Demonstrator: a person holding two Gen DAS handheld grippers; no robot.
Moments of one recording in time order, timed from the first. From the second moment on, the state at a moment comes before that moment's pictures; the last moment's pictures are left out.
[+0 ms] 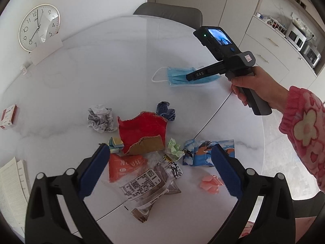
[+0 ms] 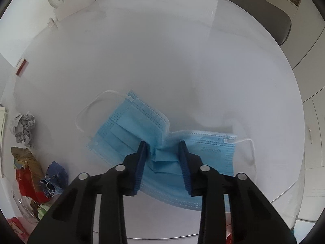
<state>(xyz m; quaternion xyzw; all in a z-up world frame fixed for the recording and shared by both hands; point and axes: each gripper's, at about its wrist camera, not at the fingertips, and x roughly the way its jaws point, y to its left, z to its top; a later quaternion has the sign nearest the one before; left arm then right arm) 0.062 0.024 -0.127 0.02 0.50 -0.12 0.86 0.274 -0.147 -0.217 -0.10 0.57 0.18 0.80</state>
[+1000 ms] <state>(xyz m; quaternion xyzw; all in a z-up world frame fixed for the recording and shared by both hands) 0.057 -0.108 -0.178 0.32 0.41 -0.42 0.74 0.103 -0.291 -0.081 0.12 0.48 0.14 0.86</state>
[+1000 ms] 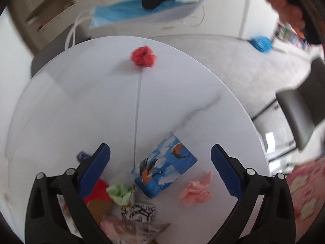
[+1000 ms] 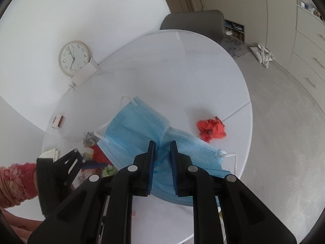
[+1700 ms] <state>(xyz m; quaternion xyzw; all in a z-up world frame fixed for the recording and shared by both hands) 0.081 -0.124 -0.195 0.36 0.42 -0.51 0.66 -0.089 -0.341 -0.125 0.27 0.49 -0.02 0.83</state>
